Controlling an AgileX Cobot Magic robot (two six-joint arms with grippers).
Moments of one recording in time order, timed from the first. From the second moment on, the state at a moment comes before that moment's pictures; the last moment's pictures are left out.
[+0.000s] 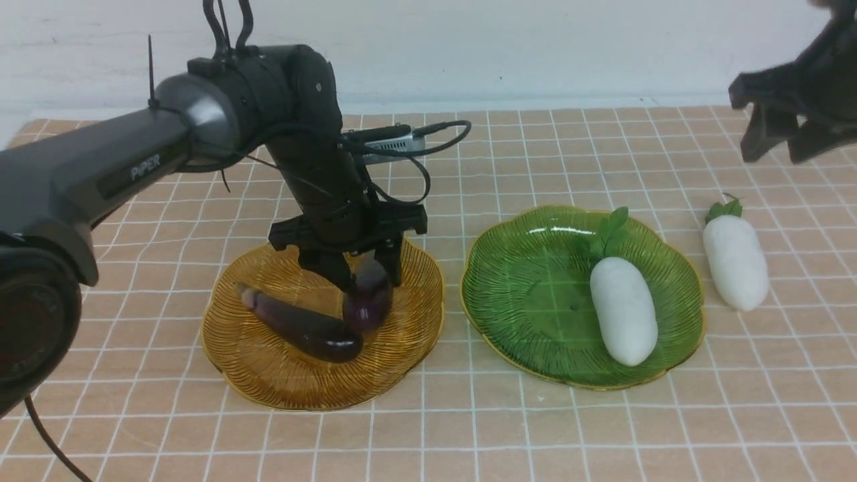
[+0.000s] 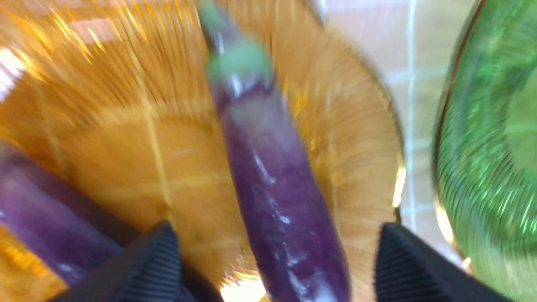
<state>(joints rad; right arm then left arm) -0.06 2.07 -1.72 0.13 1.16 0.04 -0.35 2.10 -1.90 -0.20 1.22 -0.23</state>
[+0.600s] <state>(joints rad) -0.06 2.20 -1.87 0.09 1.18 0.09 -0.35 1.73 -1.84 -0.13 1.23 -0.14</state>
